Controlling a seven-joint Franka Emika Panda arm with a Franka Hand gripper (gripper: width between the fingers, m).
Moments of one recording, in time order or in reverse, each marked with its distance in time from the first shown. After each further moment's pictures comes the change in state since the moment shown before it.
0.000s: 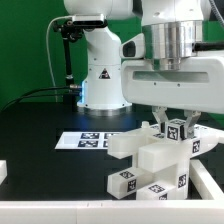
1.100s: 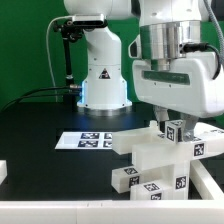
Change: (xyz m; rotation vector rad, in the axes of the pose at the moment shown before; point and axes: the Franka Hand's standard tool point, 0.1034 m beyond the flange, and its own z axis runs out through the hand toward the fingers) arm 0.004 0.000 -0.007 0.022 0.000 0.220
